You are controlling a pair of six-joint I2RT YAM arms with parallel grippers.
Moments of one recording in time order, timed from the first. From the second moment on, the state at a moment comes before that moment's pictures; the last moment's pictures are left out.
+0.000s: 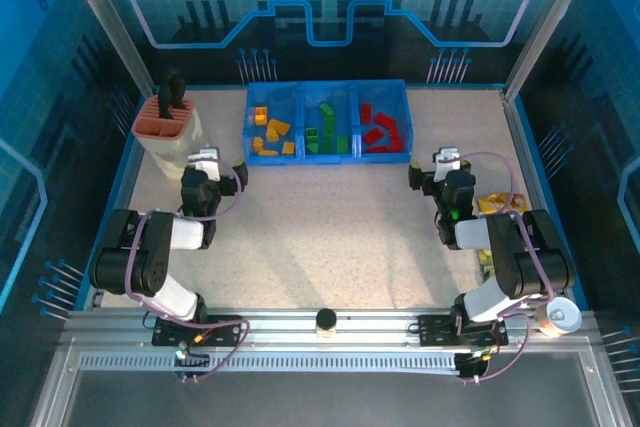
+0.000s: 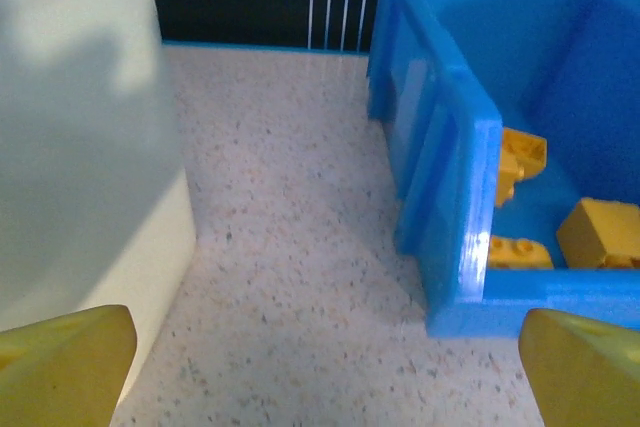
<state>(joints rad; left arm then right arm) 0.00 1.56 0.39 0.89 -0.03 -0.09 0.09 1.54 0.39 0.86 0.12 -0.05</state>
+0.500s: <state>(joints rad) -0.01 1.56 0.38 0.84 -0.01 -0.09 0.09 1.54 0.39 0.84 0.12 -0.05</state>
